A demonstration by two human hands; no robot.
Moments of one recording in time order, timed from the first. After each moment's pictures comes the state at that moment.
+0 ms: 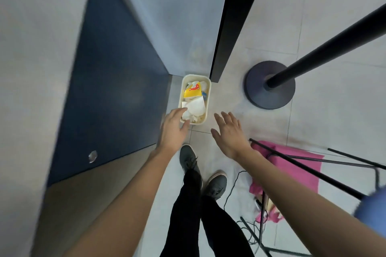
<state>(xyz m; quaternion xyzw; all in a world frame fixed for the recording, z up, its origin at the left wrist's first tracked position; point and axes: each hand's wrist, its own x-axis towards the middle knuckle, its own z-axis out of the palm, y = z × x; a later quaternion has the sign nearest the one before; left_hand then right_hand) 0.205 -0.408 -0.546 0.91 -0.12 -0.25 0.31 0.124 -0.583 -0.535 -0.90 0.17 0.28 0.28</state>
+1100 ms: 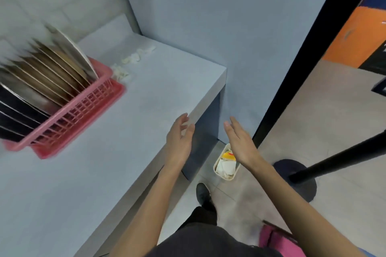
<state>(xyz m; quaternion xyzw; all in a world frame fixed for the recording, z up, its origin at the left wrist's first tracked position) 0.134 -0.333 -0.154 0.82 0.15 0.02 0.56 0.137 -0.509 -0.159 -0.82 0.05 0.15 0.55</state>
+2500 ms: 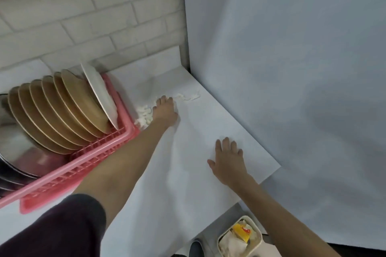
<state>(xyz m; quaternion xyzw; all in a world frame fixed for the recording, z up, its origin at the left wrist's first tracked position) 0.520 -0.117 -0.183 0.97 0.24 -0.04 0.09 0.453 -0.374 -0.197 -0.96 -0.25 0.15 -0.02</state>
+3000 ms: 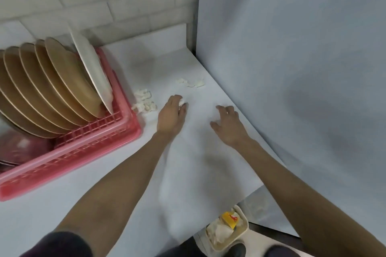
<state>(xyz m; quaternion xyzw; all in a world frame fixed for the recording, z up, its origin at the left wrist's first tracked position) 0.482 -0.143 -0.235 0.91 0.18 0.20 0.32 0.535 -0.338 -0.178 -0.94 -0.24 0.16 0.18</state>
